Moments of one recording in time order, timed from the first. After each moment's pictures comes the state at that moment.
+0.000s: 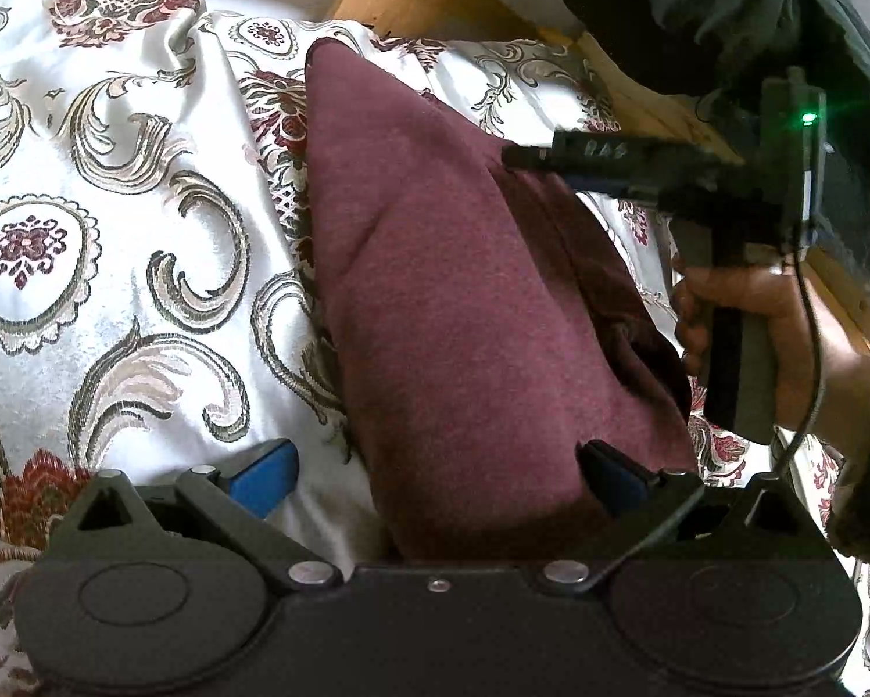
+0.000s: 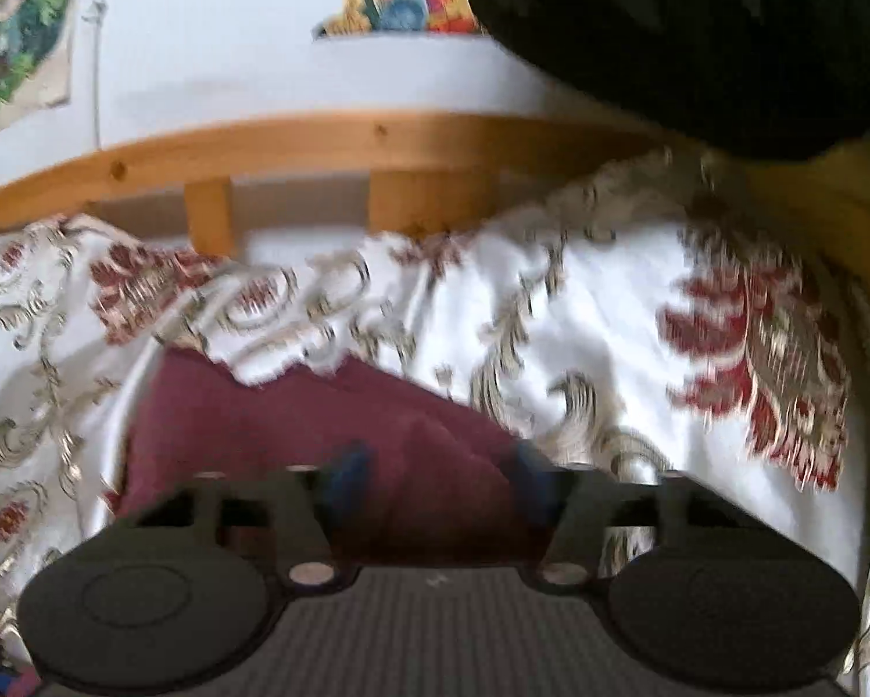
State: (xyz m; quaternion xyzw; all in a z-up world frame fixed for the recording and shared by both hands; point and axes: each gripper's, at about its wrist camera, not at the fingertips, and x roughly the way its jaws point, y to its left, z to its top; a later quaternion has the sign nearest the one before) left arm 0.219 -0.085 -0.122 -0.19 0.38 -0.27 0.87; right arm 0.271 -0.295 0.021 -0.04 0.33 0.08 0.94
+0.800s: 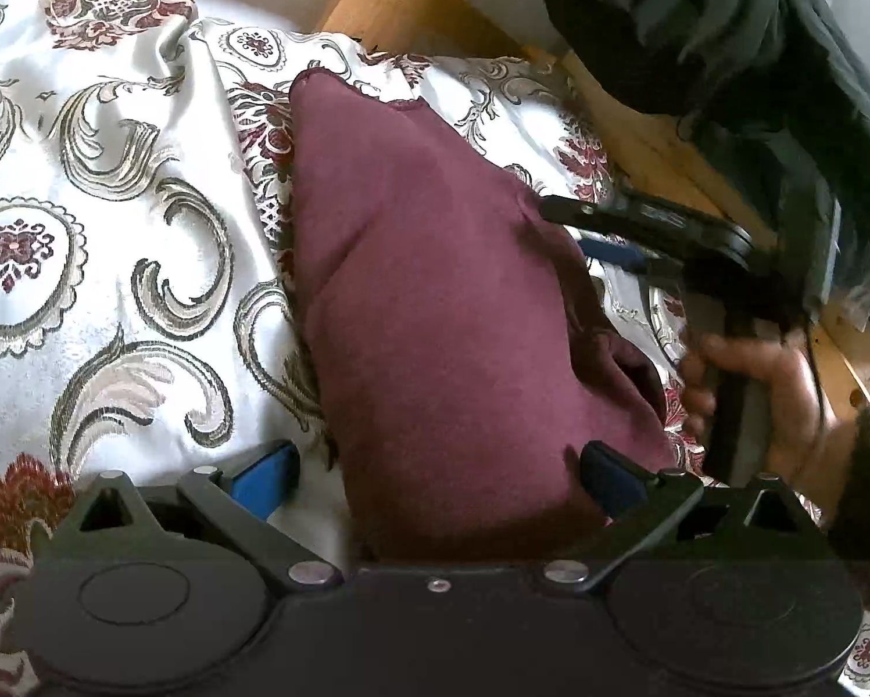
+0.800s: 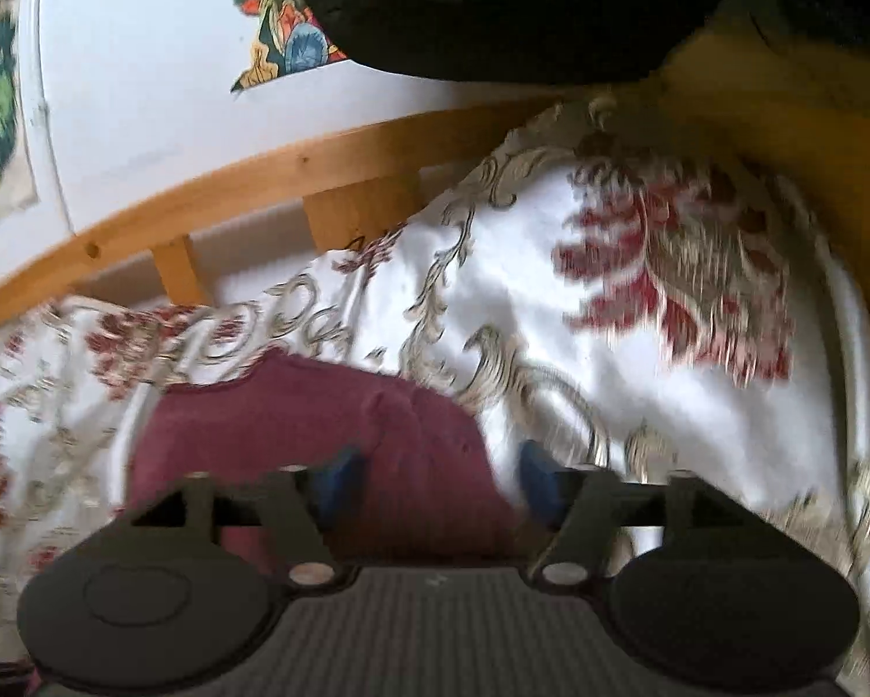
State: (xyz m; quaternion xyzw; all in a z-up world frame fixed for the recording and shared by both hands) left arm 0.216 -0.084 -0.120 -0.21 0.36 -0.29 0.86; right arm 0.234 -0.360 0.015 0.09 0.32 0.08 0.94
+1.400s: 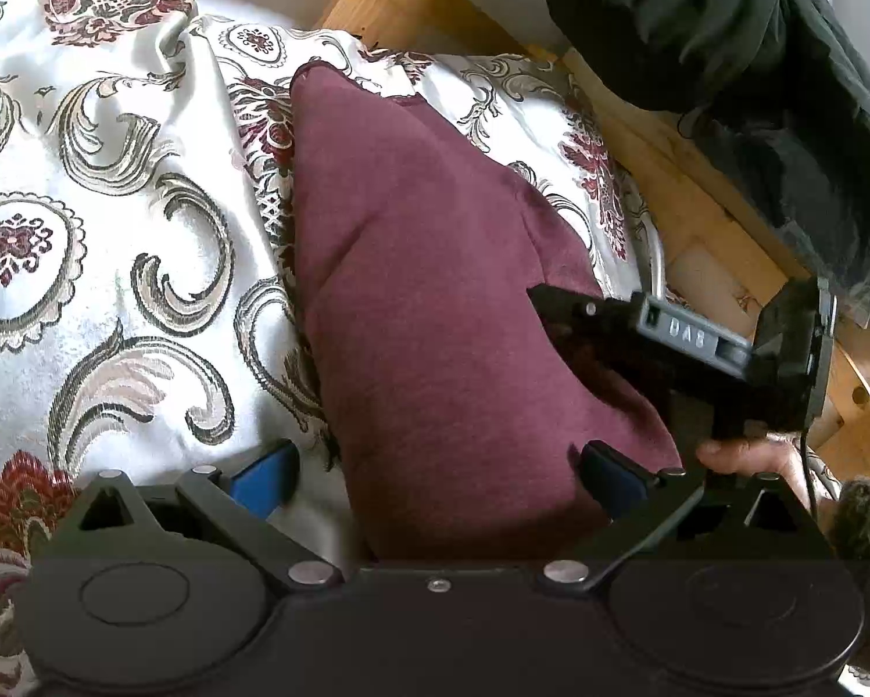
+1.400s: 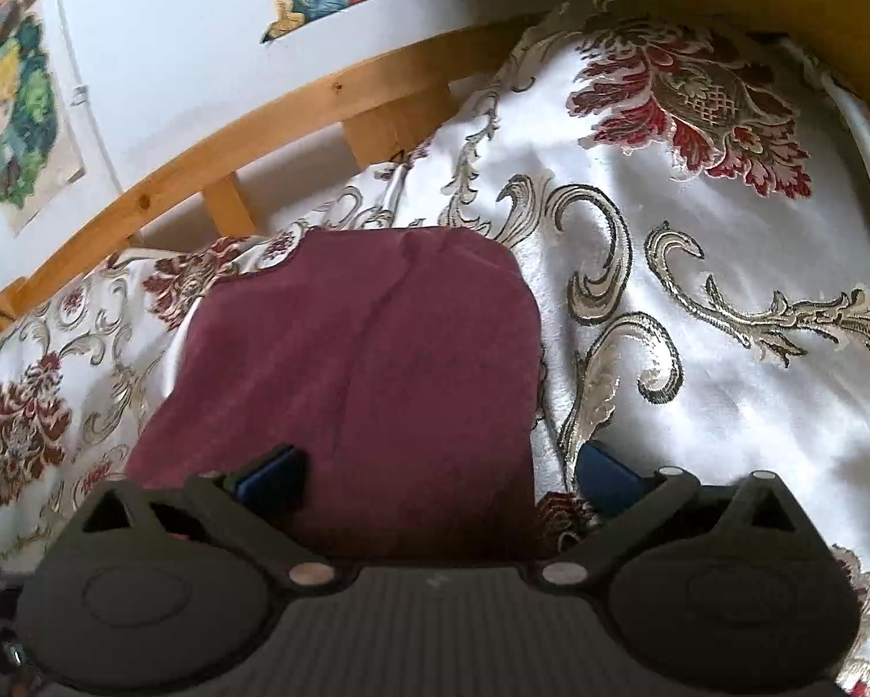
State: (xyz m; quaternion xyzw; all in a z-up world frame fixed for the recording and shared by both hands) left arm 0.216 -0.084 -0.122 -0.21 0.36 -0.28 0.86; right arm 0.203 -0.362 -0.033 0.14 0.35 0.13 0.92
